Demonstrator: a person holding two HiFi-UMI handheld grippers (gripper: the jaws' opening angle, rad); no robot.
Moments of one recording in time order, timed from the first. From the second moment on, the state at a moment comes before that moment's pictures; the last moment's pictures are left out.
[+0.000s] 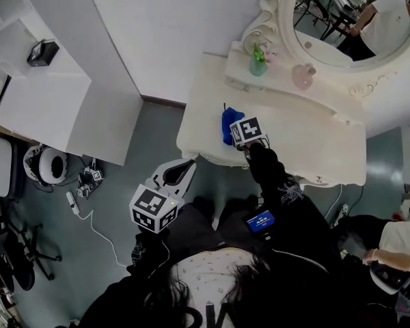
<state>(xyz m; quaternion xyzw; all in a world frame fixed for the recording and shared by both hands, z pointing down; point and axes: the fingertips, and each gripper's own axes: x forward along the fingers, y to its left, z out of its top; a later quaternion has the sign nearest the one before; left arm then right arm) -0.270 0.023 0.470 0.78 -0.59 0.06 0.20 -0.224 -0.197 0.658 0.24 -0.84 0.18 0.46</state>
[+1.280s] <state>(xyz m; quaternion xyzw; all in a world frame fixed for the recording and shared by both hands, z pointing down) 0.088 -0.176 0.478 0.87 -0.44 0.12 0.20 0.321 -0.396 0.665 0.44 -0.75 0.30 0.39</state>
